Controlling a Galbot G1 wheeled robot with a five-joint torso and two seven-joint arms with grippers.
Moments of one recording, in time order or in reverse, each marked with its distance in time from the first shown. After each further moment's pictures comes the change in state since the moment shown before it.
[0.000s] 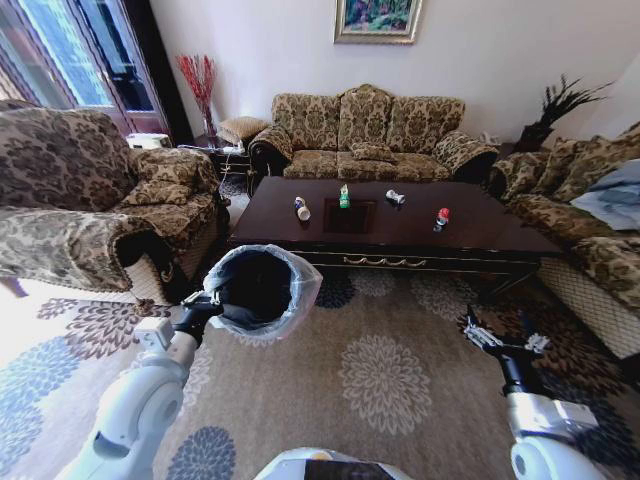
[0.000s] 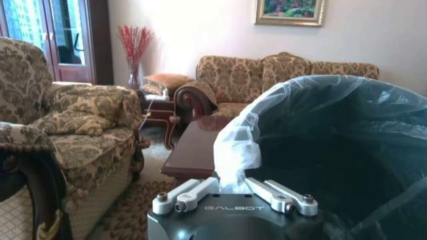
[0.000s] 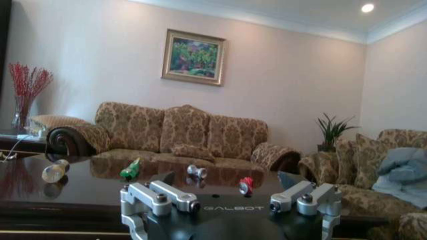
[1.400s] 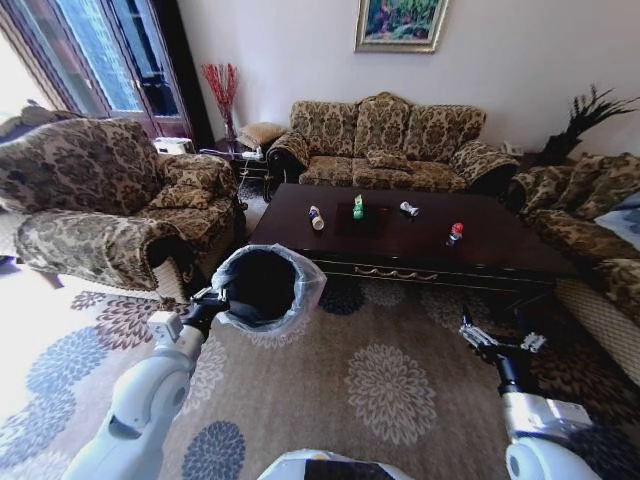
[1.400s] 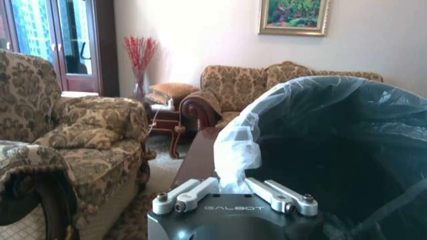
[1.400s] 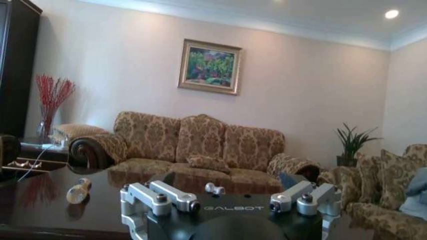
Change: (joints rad) left arm -0.055 -0.003 0.037 0.058 0.044 -0.025 0.073; right arm -0.005 0.049 -0.005 0.057 -0.046 -0.026 -0.004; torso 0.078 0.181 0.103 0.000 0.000
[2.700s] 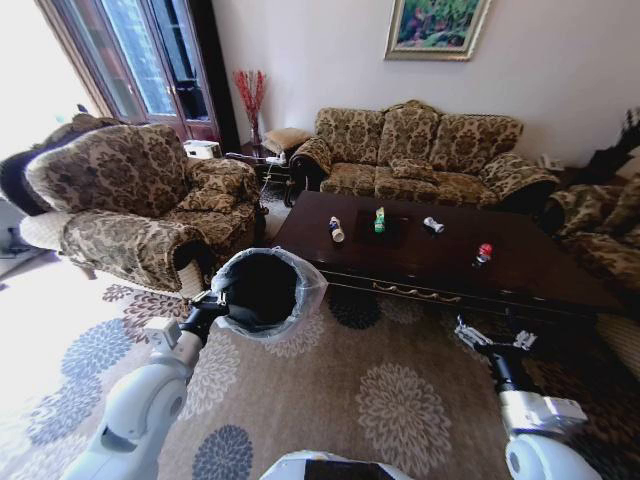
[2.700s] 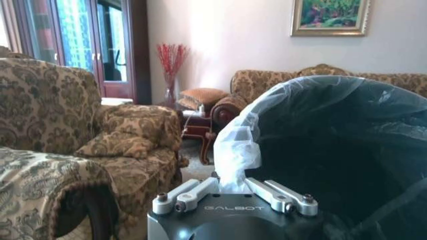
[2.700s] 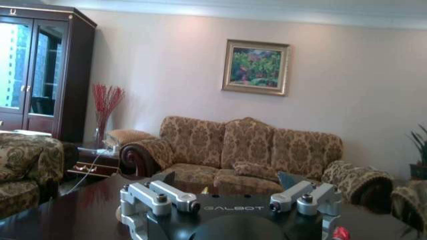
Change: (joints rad) left arm 0.037 0.000 -0.015 -0.020 0.025 -0.009 0.027; right arm 0.007 -0.028 -0.010 -0.035 0.025 0.007 -0.034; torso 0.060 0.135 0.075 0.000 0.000
